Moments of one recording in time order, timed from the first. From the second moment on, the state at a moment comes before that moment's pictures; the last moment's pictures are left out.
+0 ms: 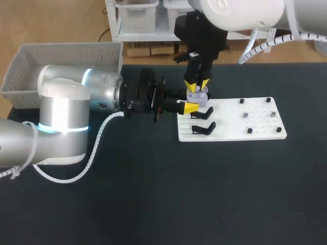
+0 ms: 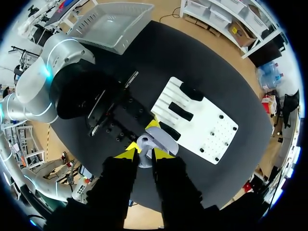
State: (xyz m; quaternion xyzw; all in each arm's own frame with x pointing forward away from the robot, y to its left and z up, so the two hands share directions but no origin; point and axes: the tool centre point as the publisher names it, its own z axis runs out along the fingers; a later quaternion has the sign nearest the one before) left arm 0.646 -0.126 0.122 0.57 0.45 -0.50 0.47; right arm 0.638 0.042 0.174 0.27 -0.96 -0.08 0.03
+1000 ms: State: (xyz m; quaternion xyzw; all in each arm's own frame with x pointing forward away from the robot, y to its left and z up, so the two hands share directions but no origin) left arm 0.646 -0.126 0.122 0.57 0.45 -0.50 0.47; right arm 0.642 0.048 0.166 0.28 -0.96 -0.08 0.04
